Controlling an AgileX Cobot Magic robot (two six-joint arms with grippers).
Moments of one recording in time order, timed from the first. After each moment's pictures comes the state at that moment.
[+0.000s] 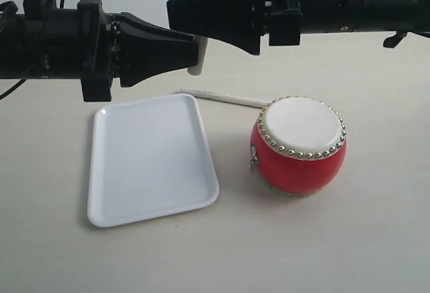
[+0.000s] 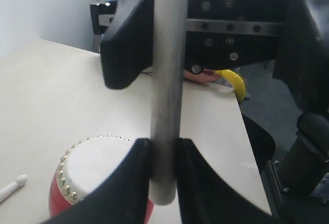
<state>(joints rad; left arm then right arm) -0.31 1.62 -0.87 -1.73 1.20 2.03 0.34 1.58 -0.97 1.74 1.22 -1.87</state>
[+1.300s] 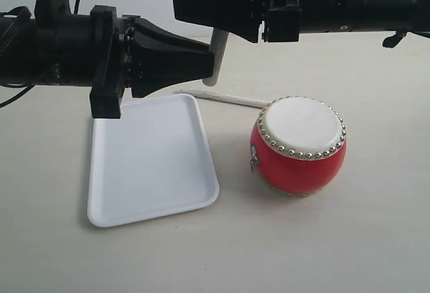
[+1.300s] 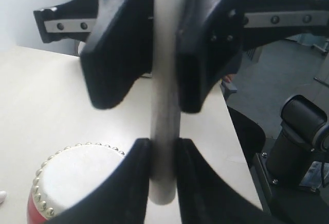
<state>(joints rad) -0.36 1.62 -0.88 -1.73 1.21 2.08 0.34 1.58 -0.97 1.74 1.21 -1.85</state>
